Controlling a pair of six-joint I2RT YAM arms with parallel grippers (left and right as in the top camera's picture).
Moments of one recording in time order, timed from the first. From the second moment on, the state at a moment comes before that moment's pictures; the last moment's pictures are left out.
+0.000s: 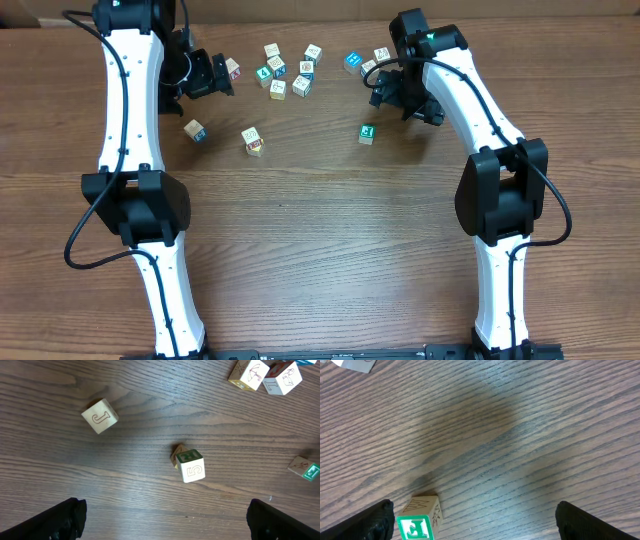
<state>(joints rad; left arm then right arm) 0.03 2.37 2.56 -1.65 0.16 -0.26 0.25 2.36 2.17 -1.23 0.05 0.59</state>
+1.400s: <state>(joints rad) 0.03 2.37 2.48 -1.62 0.15 -0.29 0.25 2.36 2.17 -1.23 0.05 0.59</state>
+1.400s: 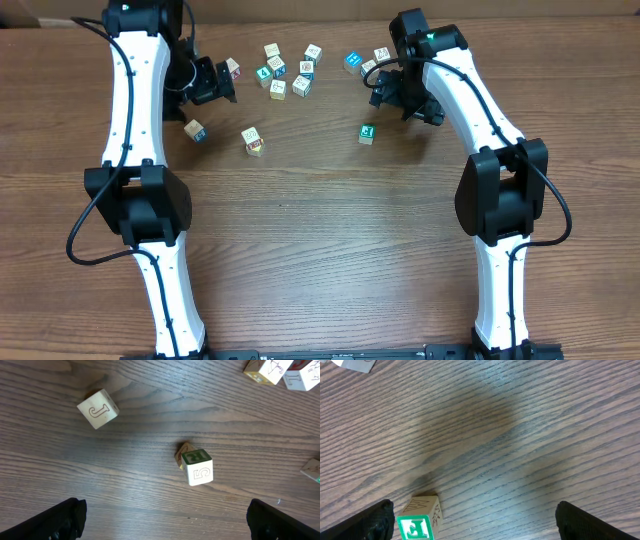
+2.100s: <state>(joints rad) 0.03 2.37 2.47 -1.62 0.14 -0.29 0.25 2.36 2.17 -1.23 0.05 0.59</state>
